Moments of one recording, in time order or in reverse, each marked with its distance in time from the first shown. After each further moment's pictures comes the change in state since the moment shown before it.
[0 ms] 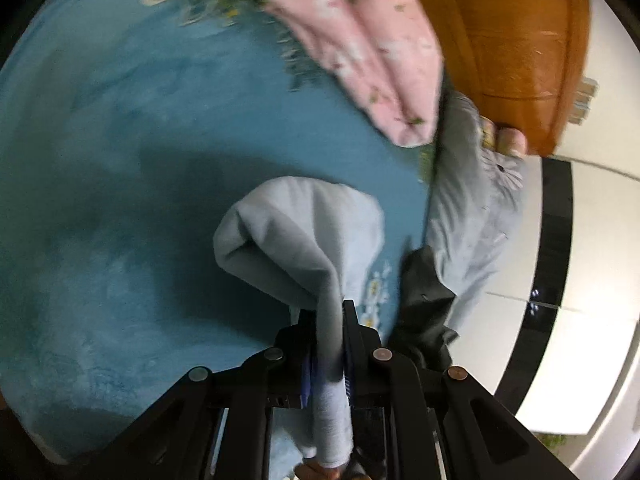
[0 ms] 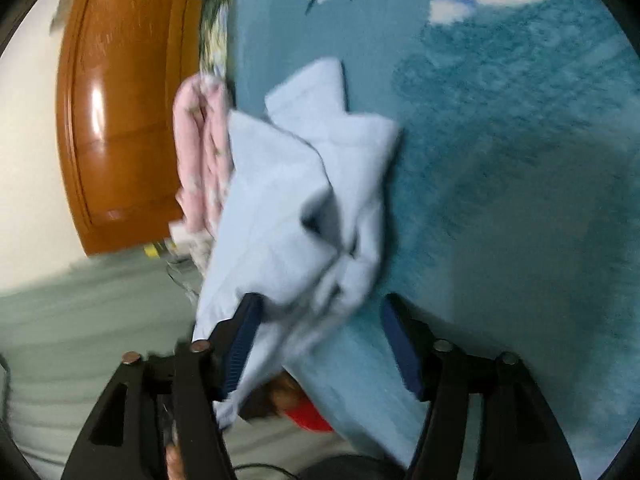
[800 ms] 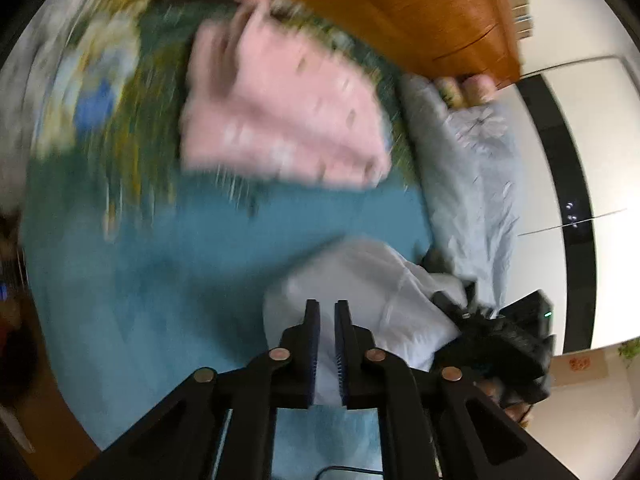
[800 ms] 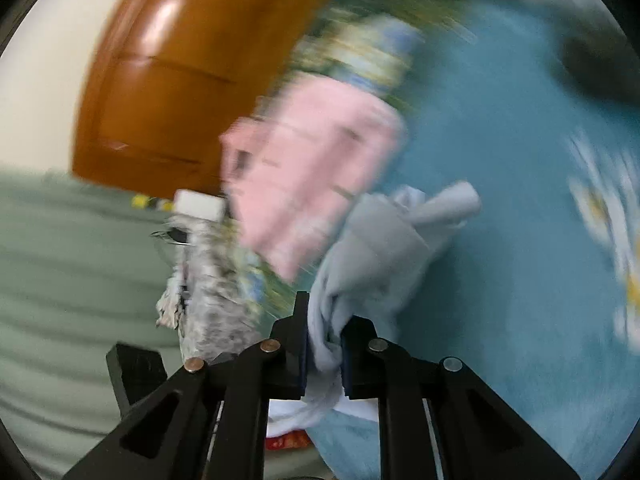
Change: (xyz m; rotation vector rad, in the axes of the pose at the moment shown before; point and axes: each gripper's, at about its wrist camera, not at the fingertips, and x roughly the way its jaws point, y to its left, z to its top) left arm -0.077 -0.081 0.088 0.440 -0.078 0.120; right arm 0.063 0.264 0.048 -0.550 0.000 -0.177
